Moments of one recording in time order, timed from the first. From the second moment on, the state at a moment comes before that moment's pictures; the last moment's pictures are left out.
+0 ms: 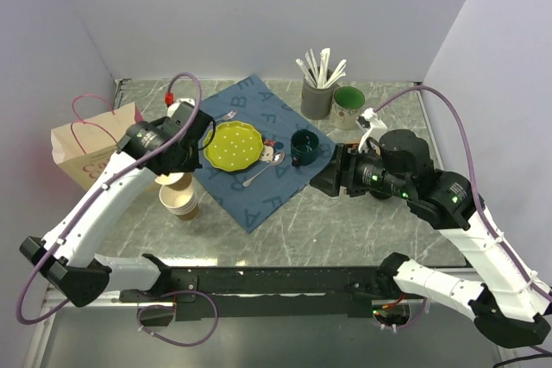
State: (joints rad) left arm -0.61 1.26 1.48 -1.30 -0.48 -0.60; right arm 0.72 0.89 1.31 -0.94 -0.13 0.62
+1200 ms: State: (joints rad) left arm -1.24 1.84 1.65 -1.06 -0.26 -0.70; right arm 0.72 0.67 1.38 -1.11 0.18 0.71
